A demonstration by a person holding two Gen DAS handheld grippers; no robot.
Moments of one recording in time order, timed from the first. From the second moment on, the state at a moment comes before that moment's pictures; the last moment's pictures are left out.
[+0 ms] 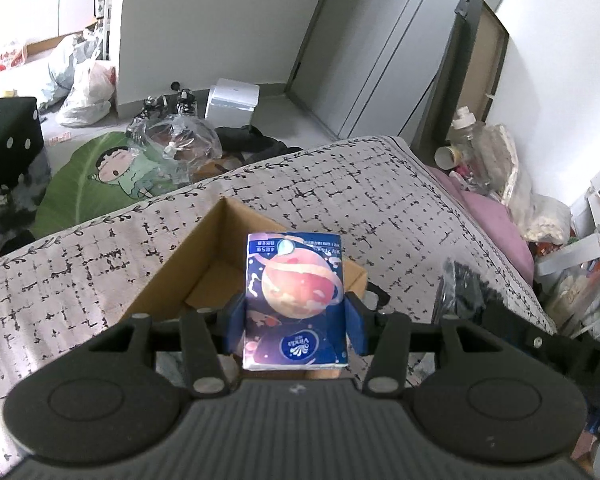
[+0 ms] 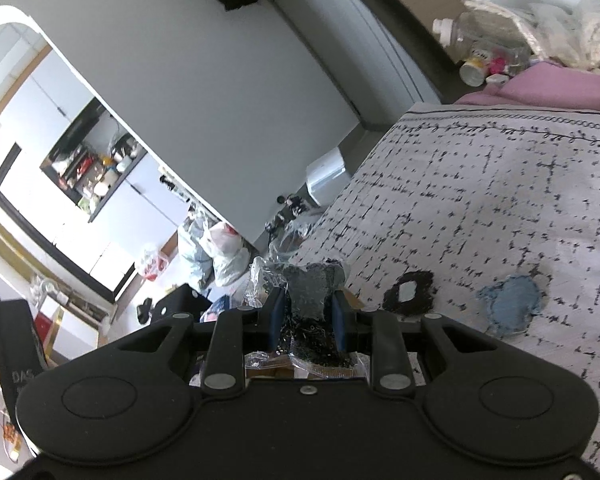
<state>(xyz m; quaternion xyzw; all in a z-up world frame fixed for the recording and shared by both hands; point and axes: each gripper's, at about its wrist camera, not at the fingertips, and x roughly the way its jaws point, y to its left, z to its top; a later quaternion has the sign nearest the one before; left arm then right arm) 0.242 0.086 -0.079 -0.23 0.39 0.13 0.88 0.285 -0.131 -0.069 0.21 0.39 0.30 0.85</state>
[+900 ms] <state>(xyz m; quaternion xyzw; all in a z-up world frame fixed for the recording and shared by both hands) 0.267 0.136 -0.127 -0.25 0.42 0.12 0.86 0.291 -0.071 -0.098 0.16 0.42 0.29 0.84</state>
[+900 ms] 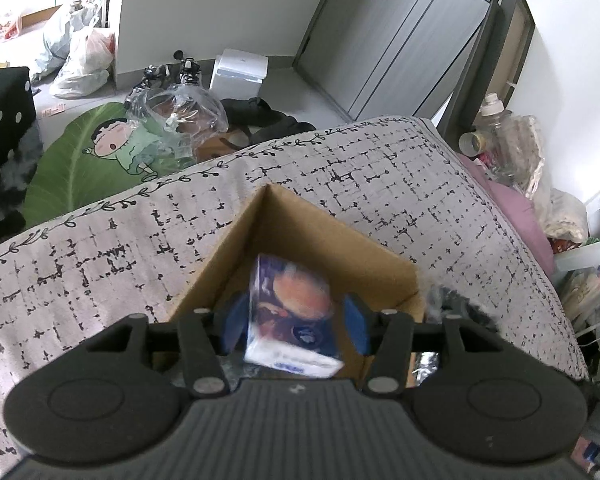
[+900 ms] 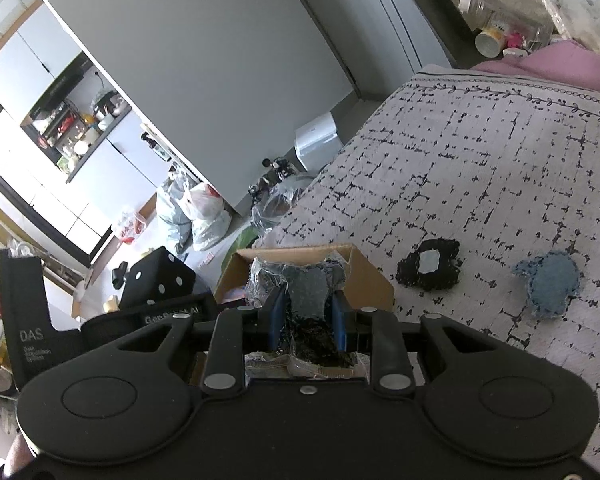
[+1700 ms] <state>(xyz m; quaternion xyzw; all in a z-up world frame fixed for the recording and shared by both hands) 0.243 0.140 -0.099 -0.24 0.41 0.13 0.87 0.286 -0.074 -0.086 0.17 0.41 0.27 0.86</state>
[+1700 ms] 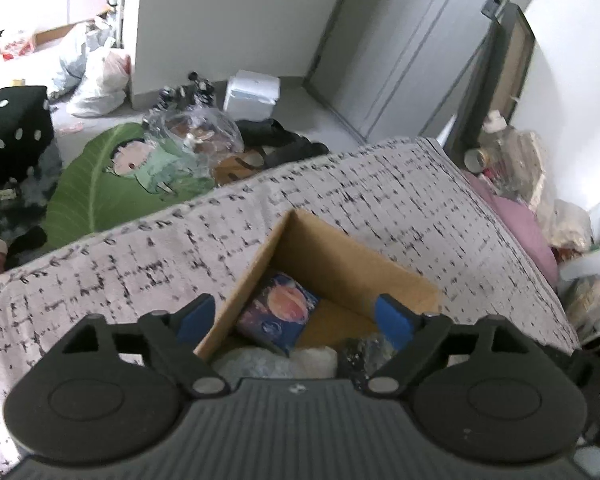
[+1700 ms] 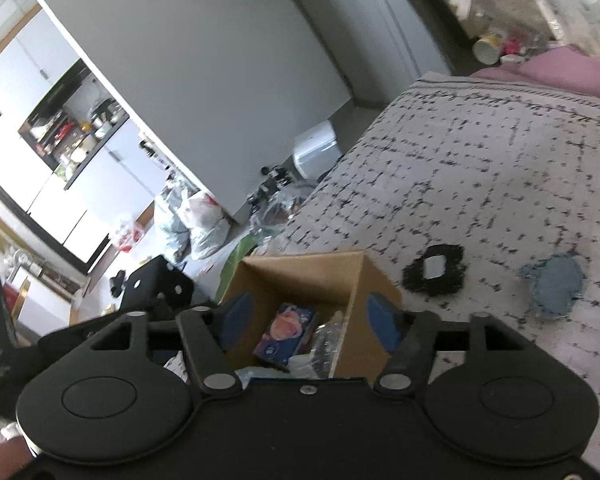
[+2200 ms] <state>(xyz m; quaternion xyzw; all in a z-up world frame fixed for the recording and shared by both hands) 0.235 0.107 -0.074 -0.21 0.40 0.14 0.88 0.283 -0.129 -0.065 0.17 0.40 0.25 0.87</state>
